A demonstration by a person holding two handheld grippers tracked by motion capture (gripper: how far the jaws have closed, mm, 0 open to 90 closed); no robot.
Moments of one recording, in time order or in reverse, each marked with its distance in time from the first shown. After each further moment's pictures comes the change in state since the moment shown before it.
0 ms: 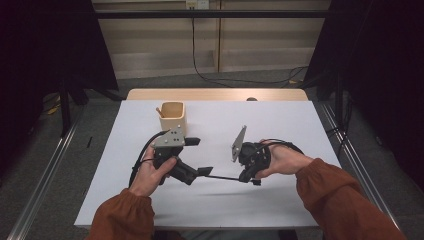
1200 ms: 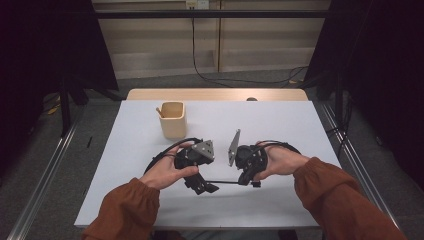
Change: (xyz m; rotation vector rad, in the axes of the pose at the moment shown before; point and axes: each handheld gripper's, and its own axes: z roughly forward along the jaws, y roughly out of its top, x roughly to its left) left arm -0.003 -0.001 0.051 0.491 -0.178 0.099; right arm 0.003 0.008 0.007 0.064 0.013 -0.029
